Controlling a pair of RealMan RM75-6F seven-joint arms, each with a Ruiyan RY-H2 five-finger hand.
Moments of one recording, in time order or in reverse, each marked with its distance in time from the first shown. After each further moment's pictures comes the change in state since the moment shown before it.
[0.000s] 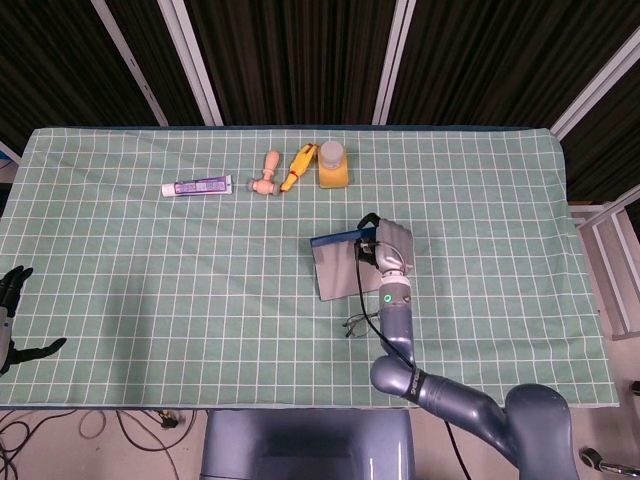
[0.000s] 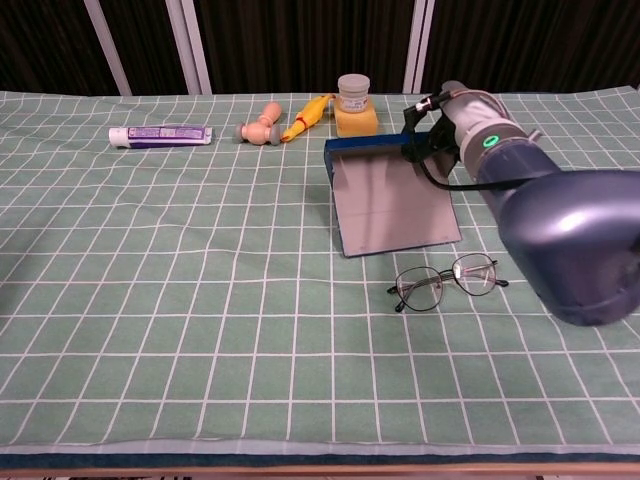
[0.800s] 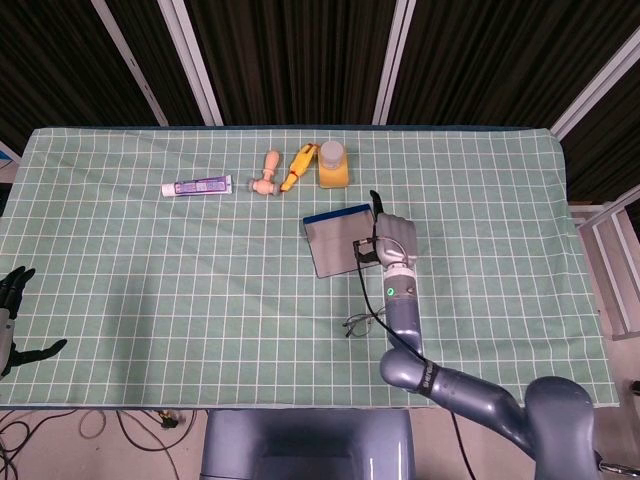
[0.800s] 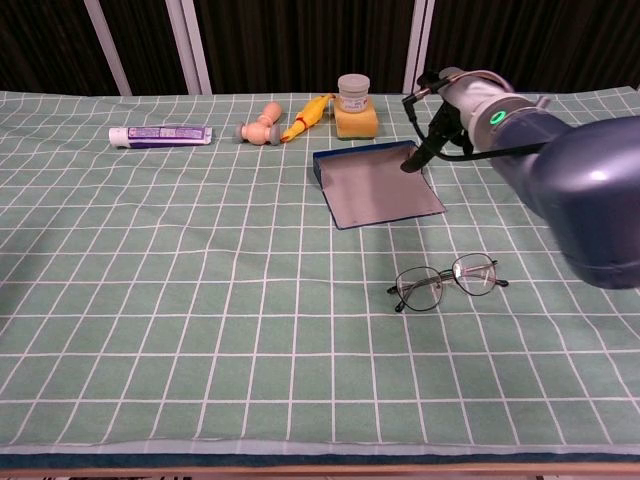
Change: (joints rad) left arm 0.007 -0.008 0.012 0.008 0.037 0.028 0.024; right arm -0.055 0.148 -0.036 -0.225 0.050 0.003 -0.219
